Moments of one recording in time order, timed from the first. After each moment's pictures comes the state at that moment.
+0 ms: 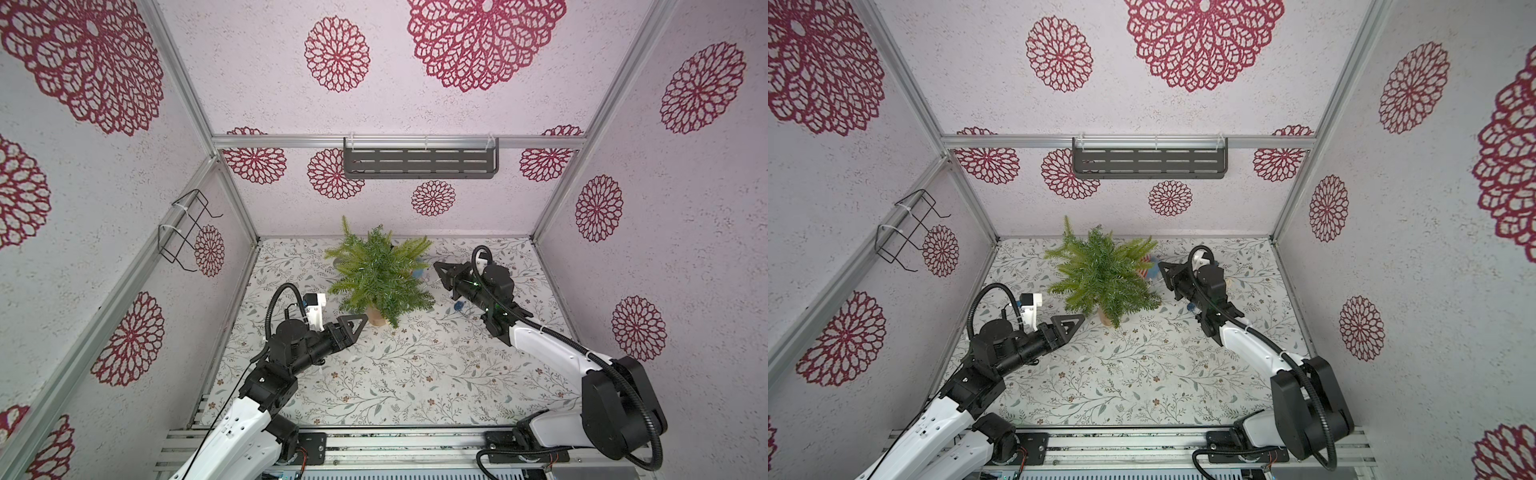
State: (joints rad) left arm -0.47 0.68 0.51 -0.07 0.33 -0.95; right arm 0.43 1.35 0.82 0.42 -0.26 1.44
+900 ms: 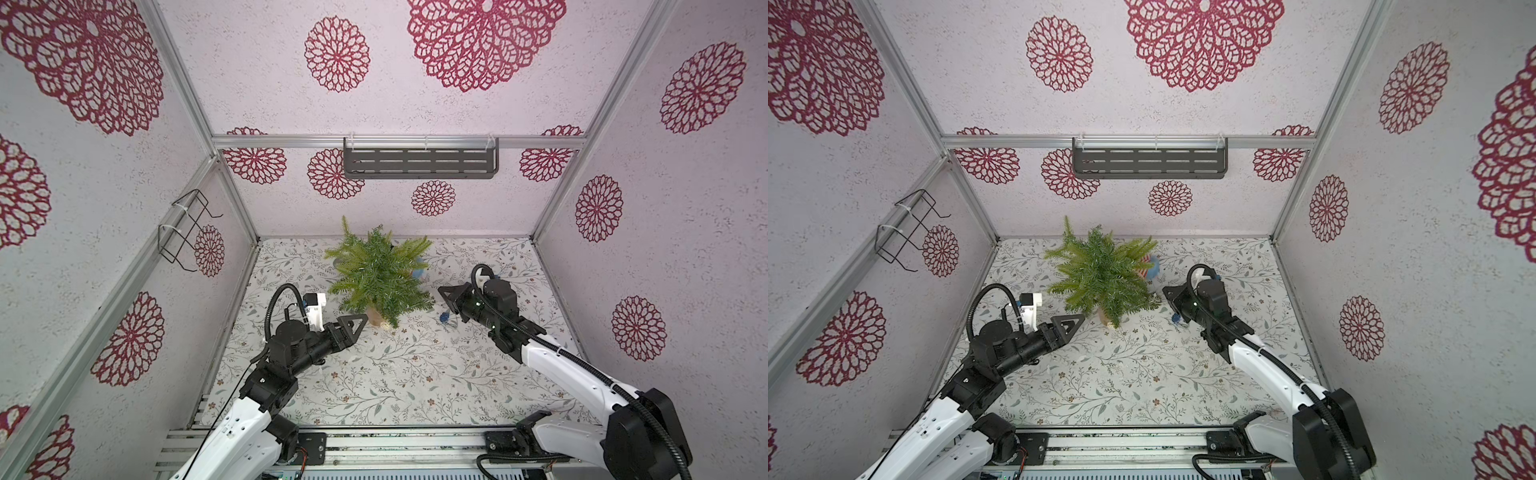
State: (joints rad) left arm -0.47 0.68 0.50 -0.04 0.33 -0.93; right arm 0.48 1.19 0.73 0.10 -0.21 1.22
